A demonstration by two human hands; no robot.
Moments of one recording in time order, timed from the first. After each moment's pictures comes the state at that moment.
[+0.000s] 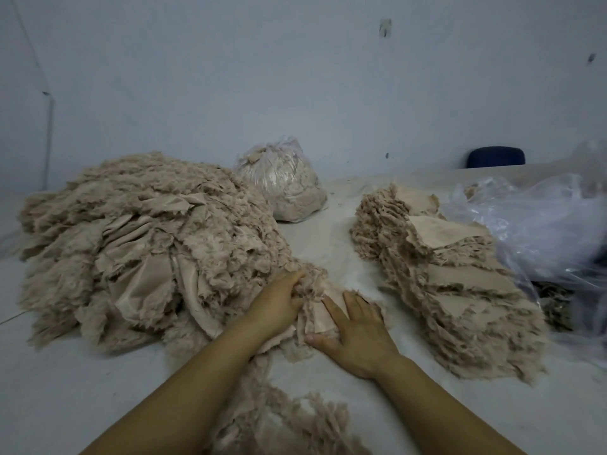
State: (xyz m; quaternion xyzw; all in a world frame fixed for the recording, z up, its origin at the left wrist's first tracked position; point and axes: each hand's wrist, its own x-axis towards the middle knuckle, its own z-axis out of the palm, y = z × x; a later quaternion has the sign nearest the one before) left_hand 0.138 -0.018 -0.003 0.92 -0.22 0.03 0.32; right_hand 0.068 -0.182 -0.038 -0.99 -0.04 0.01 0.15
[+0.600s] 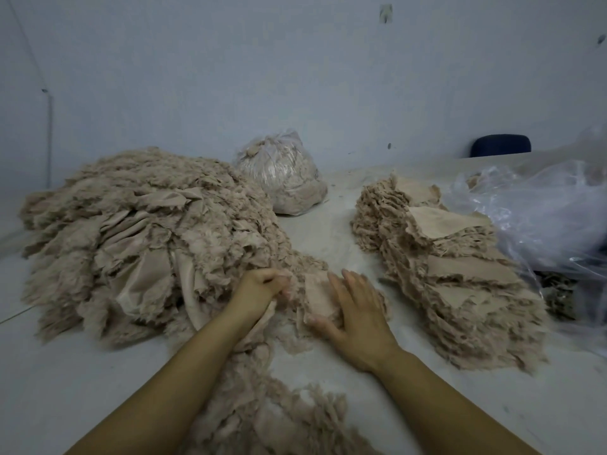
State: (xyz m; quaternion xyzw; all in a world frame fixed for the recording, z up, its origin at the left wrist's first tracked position) left_hand 0.117 -0.002 0.017 0.77 -0.12 0.00 0.62; right_hand 0.057 -0.177 -0.026 -0.96 -0.07 -0.15 0.24
